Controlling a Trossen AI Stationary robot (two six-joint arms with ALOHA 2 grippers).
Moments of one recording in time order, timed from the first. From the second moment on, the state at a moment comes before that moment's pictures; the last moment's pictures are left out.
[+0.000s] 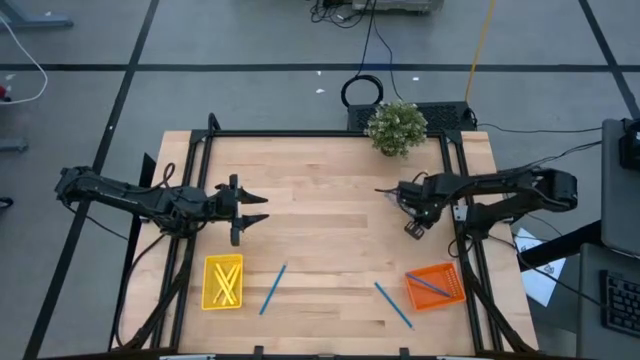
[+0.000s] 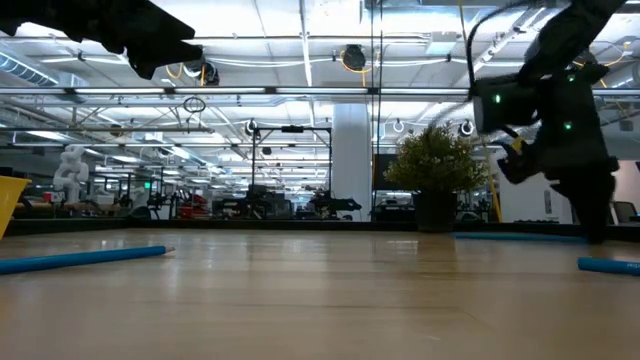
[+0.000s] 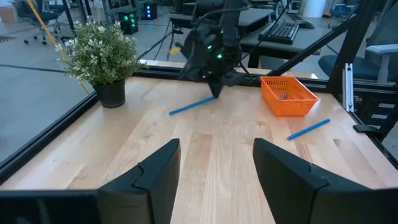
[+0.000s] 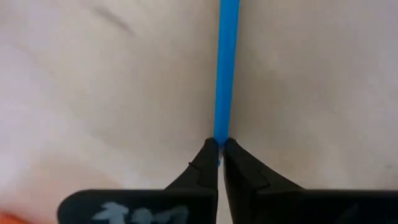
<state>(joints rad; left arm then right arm) -0.19 0.67 0.43 0.04 -0.29 -0.11 -0.28 1.26 0.53 -0.90 -0.13 0.49</state>
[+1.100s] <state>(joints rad) -0.19 0.69 0.43 0.08 -0.35 -0.11 -0.05 1.36 0.53 0.55 -0.05 0.17</state>
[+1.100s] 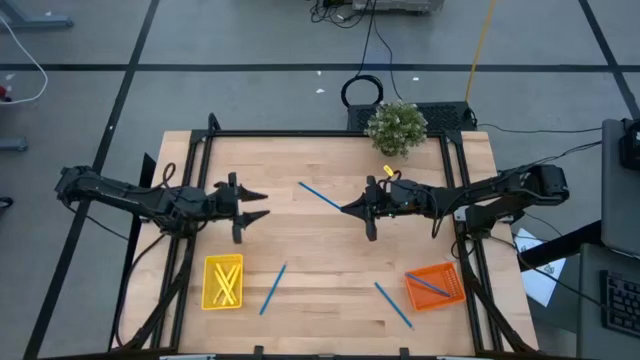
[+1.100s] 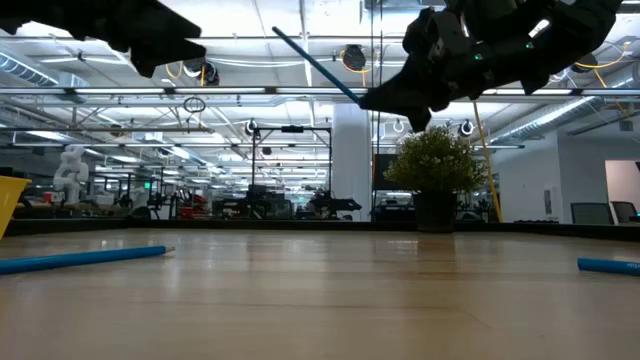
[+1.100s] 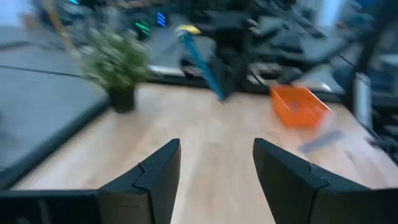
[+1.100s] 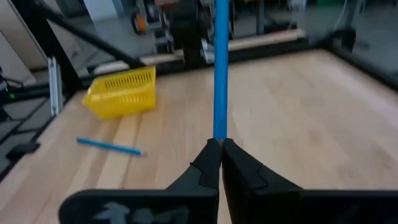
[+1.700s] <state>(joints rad) -0.07 1.17 0.21 1.12 -0.04 0.04 -0.04 1.52 0.53 0.95 -0.05 0.12</state>
